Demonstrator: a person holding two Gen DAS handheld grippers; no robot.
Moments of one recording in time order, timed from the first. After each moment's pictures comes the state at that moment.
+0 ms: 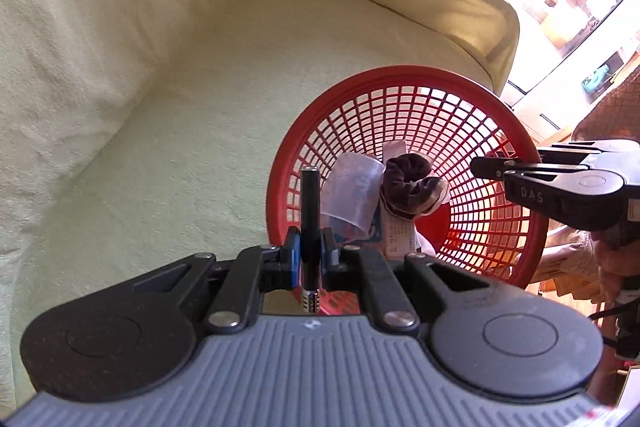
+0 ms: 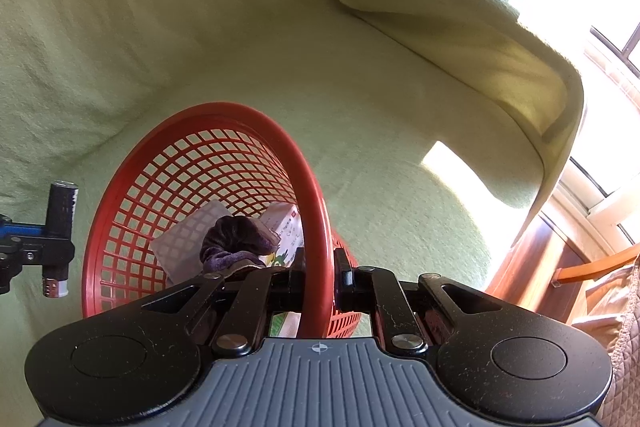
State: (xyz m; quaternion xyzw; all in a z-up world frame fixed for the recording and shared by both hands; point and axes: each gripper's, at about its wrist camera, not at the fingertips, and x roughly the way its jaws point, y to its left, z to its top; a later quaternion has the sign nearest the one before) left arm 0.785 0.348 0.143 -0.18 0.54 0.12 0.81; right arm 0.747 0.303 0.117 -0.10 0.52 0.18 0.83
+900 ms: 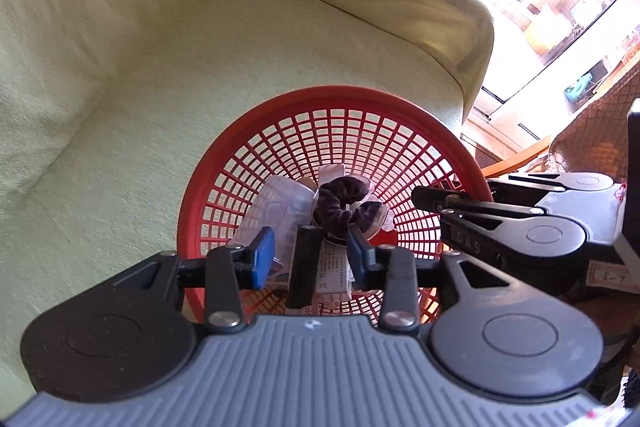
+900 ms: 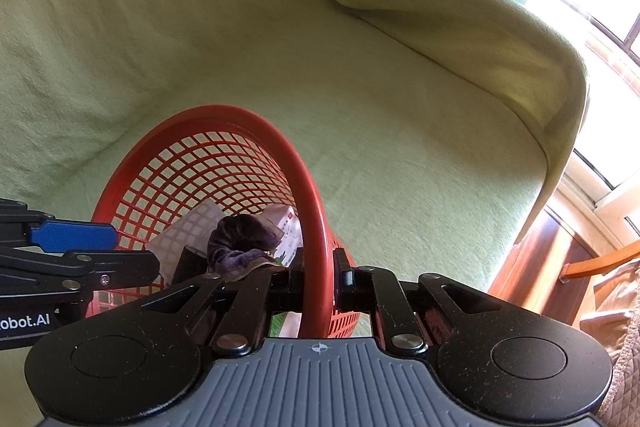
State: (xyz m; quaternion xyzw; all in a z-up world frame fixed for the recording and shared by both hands) left arm 0.822 0.315 0.140 -0.20 0.52 0.11 0.82; right arm 0.755 0.292 0.113 -0.07 0.53 0.17 0.83
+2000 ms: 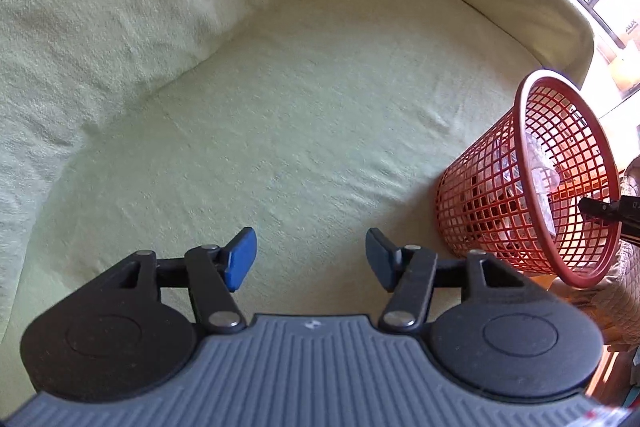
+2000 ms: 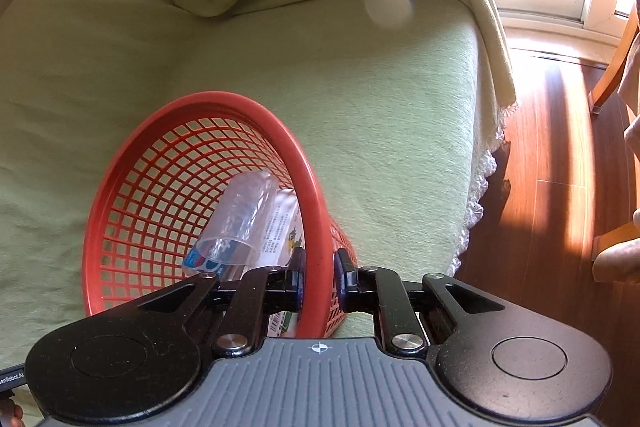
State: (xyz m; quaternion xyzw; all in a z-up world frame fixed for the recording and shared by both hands) left arm 0.713 0.370 0.114 -0.22 0.53 0.24 0.78; right arm 0.713 0.147 0.069 0.21 0.56 0.09 0.79
